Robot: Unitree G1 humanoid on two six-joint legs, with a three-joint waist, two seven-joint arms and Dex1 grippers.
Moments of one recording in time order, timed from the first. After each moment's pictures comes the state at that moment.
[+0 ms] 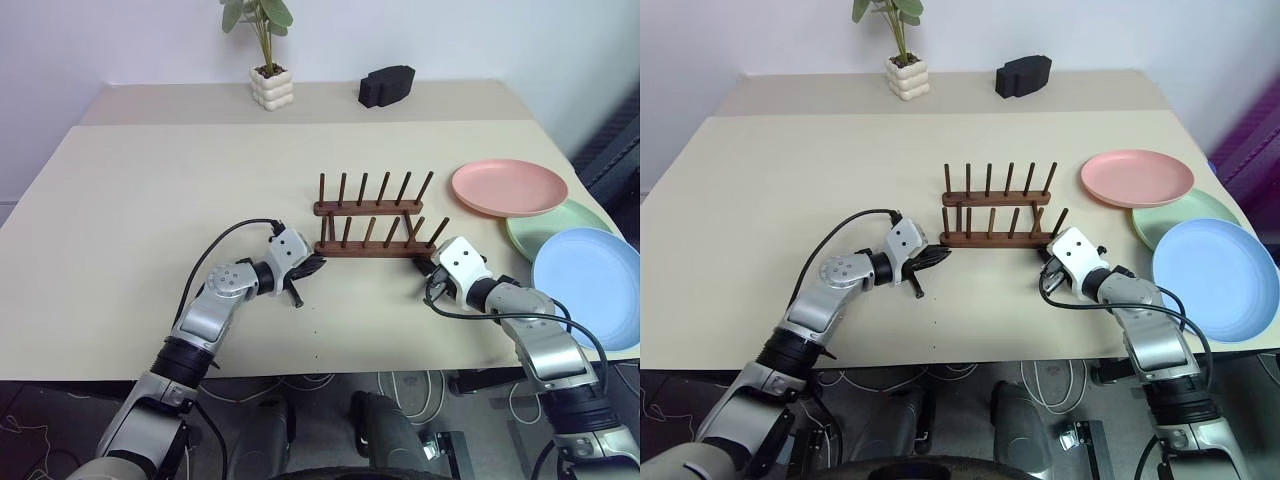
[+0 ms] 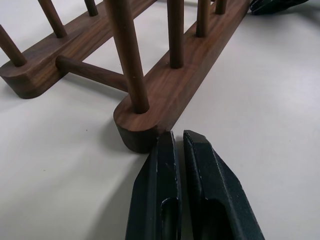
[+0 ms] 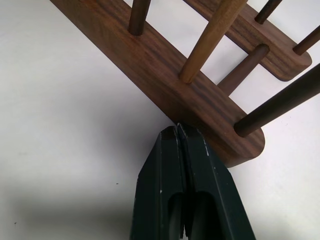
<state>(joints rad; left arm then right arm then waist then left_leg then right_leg) -0.43 0.35 -0.26 0.18 -0.08 0.20 -0.75 -0.17 -0.61 0.04 -0.05 0.05 0.26 0.62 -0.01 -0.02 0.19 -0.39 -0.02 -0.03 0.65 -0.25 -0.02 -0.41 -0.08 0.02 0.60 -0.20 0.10</state>
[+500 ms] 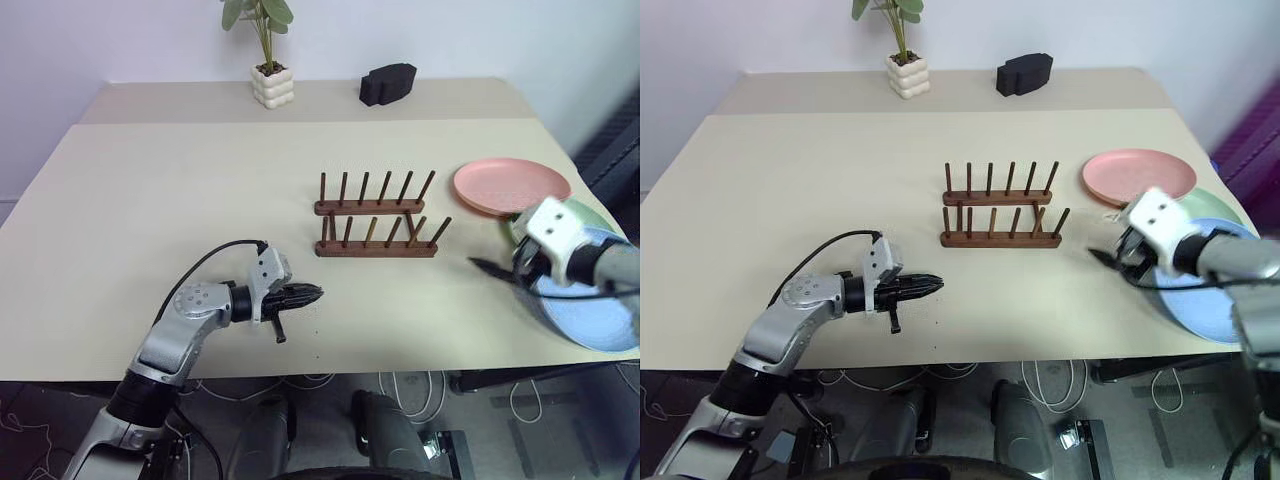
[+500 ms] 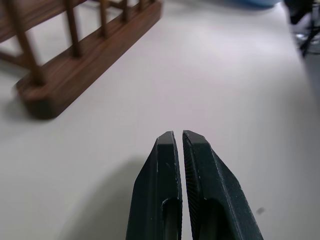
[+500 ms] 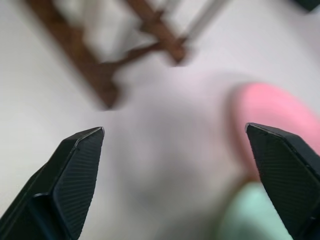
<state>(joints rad) -0.26 0.46 -0.22 -0.15 -0.31 0.40 -0.96 -0.27 -1.00 -0.16 -0.06 0.16 0.34 0.86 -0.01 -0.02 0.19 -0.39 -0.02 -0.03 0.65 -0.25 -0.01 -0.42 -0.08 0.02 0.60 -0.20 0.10</state>
